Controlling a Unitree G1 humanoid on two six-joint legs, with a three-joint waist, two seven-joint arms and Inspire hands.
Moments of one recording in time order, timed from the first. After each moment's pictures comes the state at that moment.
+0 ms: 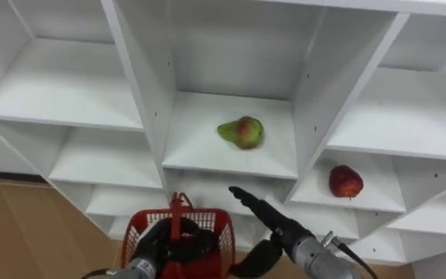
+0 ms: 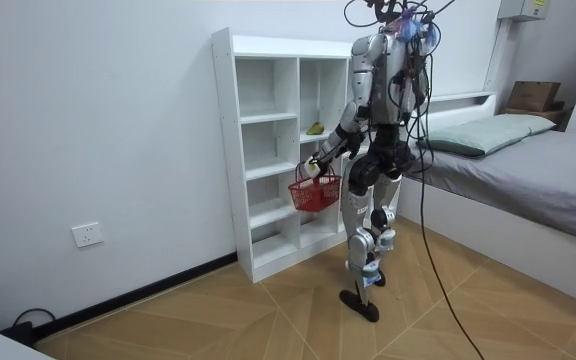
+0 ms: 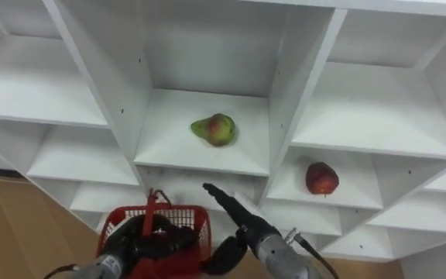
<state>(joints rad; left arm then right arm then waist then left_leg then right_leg) 0.03 0.20 -0.23 0.73 -0.29 -0.05 -0.07 0.05 -0.31 0.44 0.36 -0.36 -0.11 0.18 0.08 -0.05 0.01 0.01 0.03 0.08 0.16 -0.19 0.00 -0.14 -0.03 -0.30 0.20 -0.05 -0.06</state>
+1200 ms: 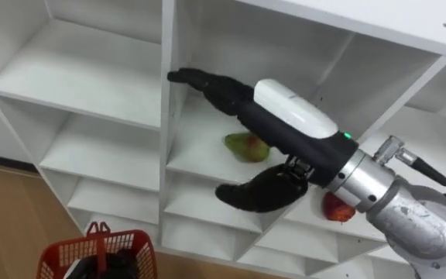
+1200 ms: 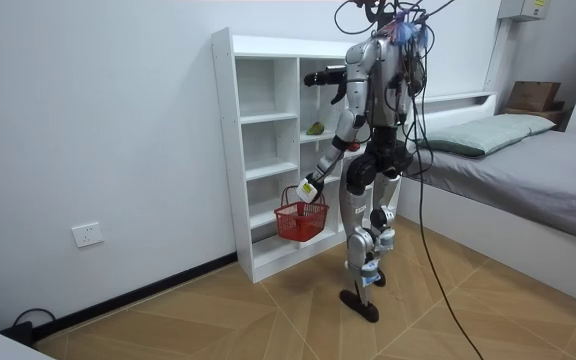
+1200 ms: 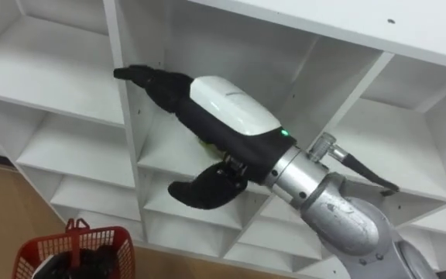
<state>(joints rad) 0.04 0.30 -0.03 1.00 -0.22 -0.09 -0.01 -0.01 -0.54 0.25 -0.57 -0.28 -0.11 0.35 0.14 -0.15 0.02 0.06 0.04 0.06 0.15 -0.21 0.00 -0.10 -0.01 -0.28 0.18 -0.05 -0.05</state>
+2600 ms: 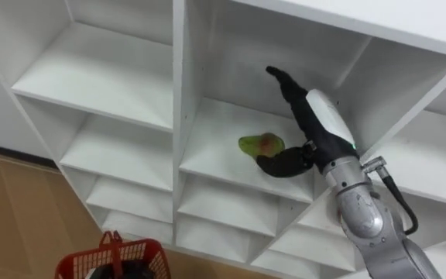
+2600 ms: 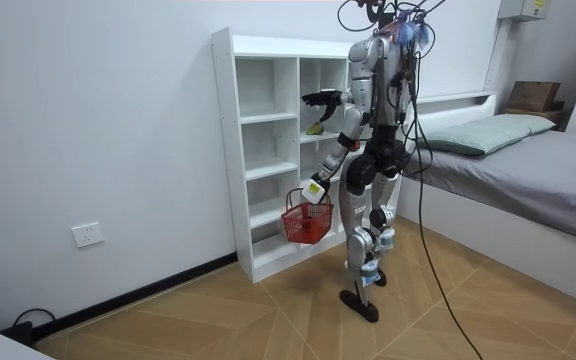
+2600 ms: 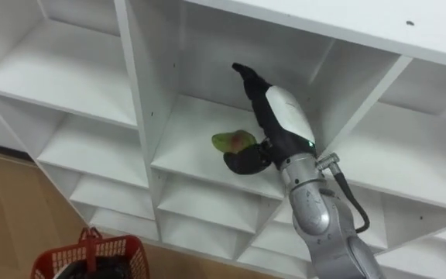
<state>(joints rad) 0.04 0.20 -0.01 0.96 -0.22 0.00 0.06 -0.06 -0.31 0.28 -0.01 -0.48 -0.02 -0.07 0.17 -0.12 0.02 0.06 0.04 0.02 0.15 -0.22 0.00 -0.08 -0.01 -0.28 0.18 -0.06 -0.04</state>
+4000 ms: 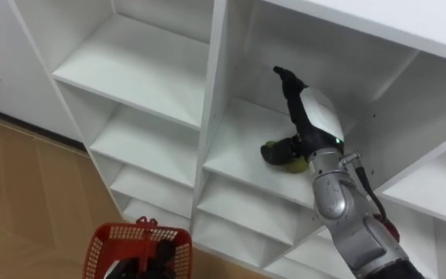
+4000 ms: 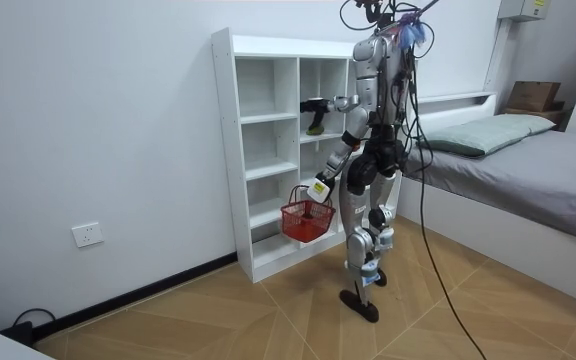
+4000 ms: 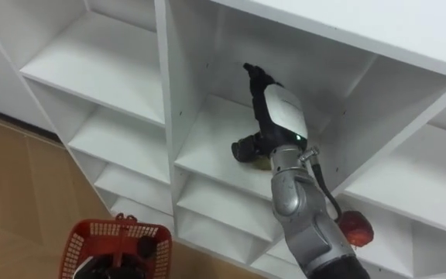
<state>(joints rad) 0.04 0.16 -0.08 0.88 -0.15 0.10 0.03 -0.22 -0.23 0.33 0.29 -0.60 0.07 -0.30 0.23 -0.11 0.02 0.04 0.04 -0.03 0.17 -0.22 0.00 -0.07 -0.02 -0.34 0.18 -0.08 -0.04</state>
